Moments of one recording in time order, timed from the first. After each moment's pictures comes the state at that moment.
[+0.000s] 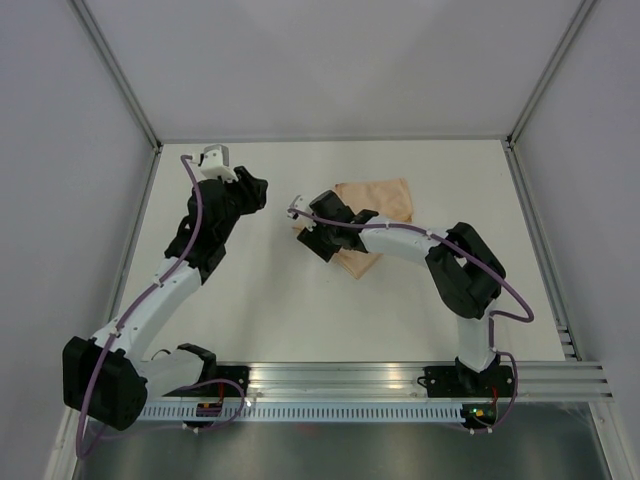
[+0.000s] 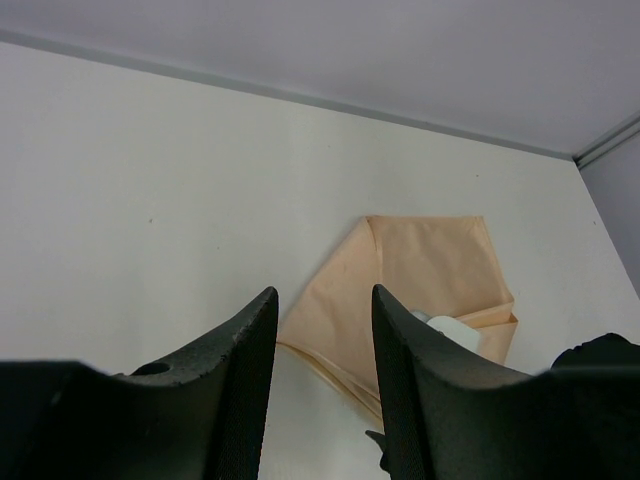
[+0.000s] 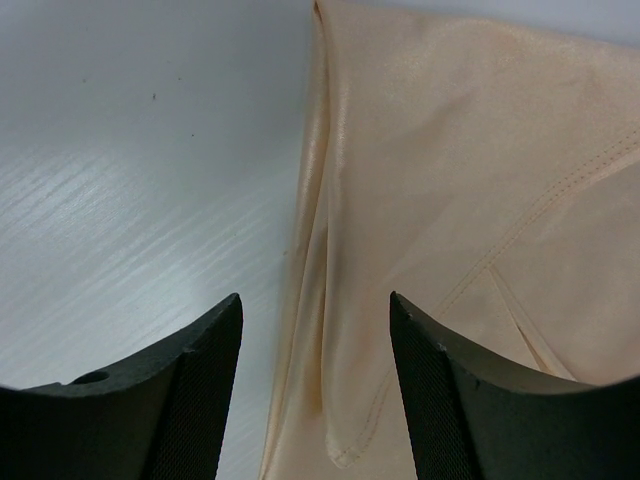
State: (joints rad) left arm -0.36 1.13 0.88 0.08 -0.15 -0.43; right arm 0.78 1.95 1.36 -0.30 0.04 -0.25
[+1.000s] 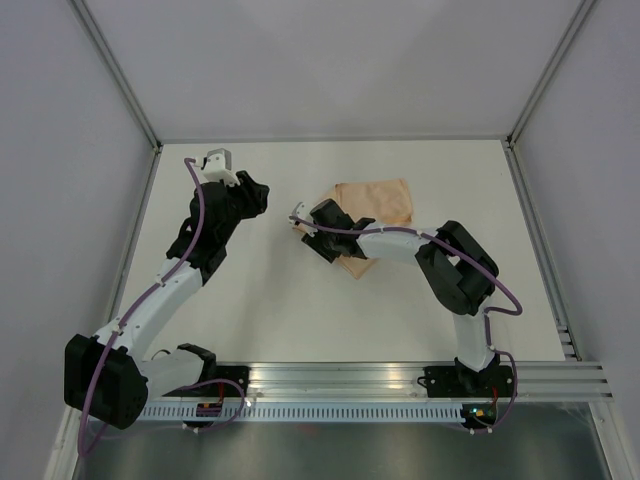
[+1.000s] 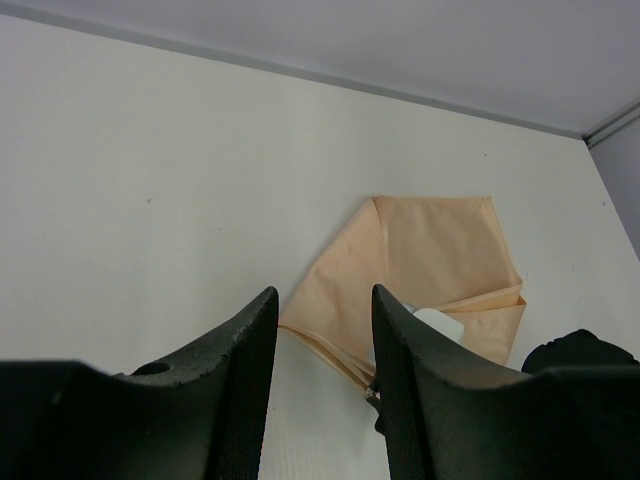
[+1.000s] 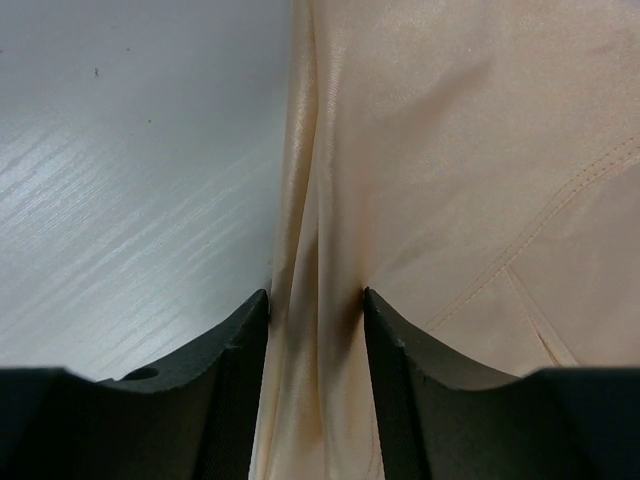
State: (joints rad) left arm -0.35 1.14 0.85 0.08 -0.12 -0.43; right arm 0.78 2.01 1.30 -0.19 0.09 -0.26
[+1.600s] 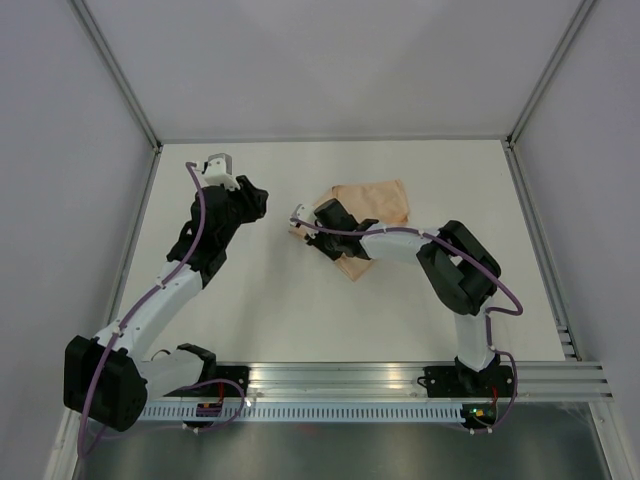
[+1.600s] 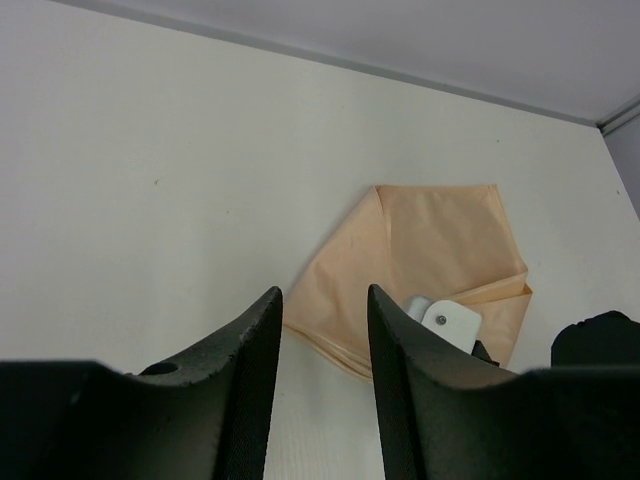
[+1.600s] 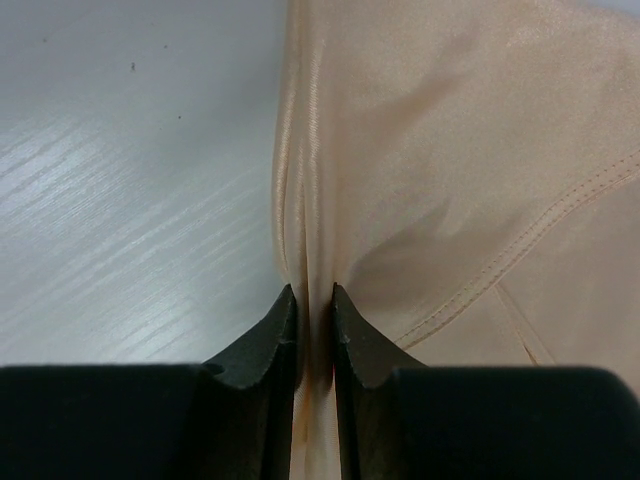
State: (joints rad) left arm -0.35 1.13 0.83 0.08 -0.12 -0.43; right arm 0.77 2.00 1.26 -0.13 0.01 -0.30
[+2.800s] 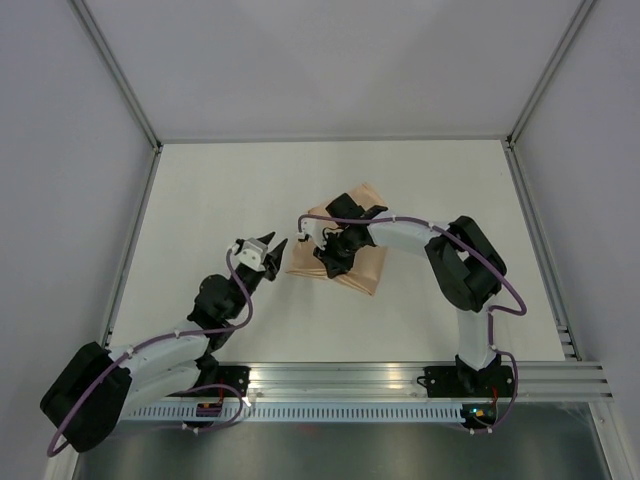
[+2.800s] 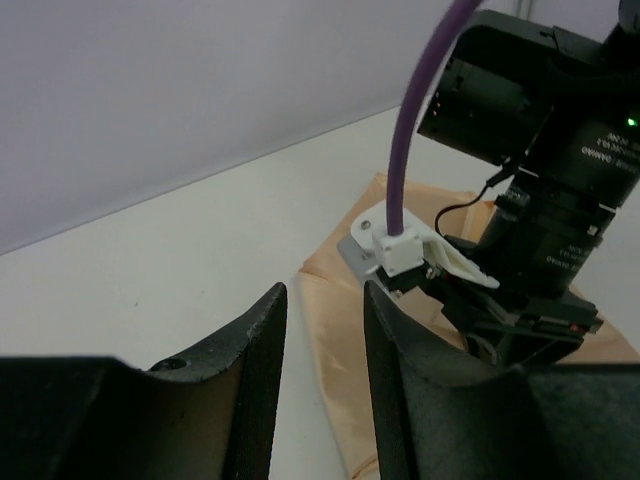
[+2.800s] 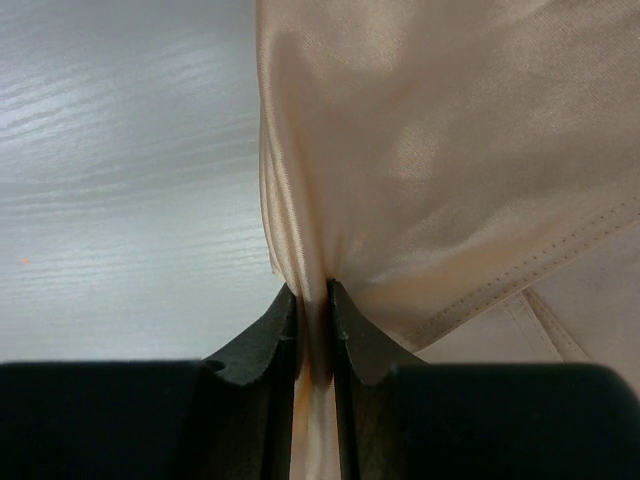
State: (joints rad) left arm -0.65 0.96 0.16 0.99 -0.12 0.13; right arm 0.69 1.99 1.33 -0.51 -0.47 -0.53
